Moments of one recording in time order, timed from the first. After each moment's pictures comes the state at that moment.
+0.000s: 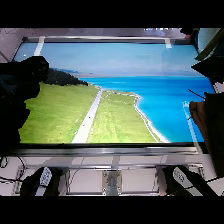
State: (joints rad) left arm 0.57 -0.76 1.03 1.10 -1.02 -1.41; right arm -0.38 -0.99 1.56 -0.91 1.48 1.39
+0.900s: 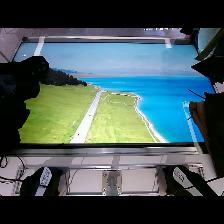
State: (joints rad) left arm 0.57 -0.77 1.03 1.10 -1.01 -1.41; right arm -0.38 -0.99 1.56 -0.91 1.46 1.39
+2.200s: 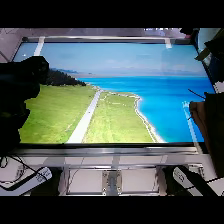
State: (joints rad) left arm 0.56 -1.18 1.03 1.57 -1.11 -1.41; right arm -0.38 -0.99 1.56 -0.89 1.21 1.39
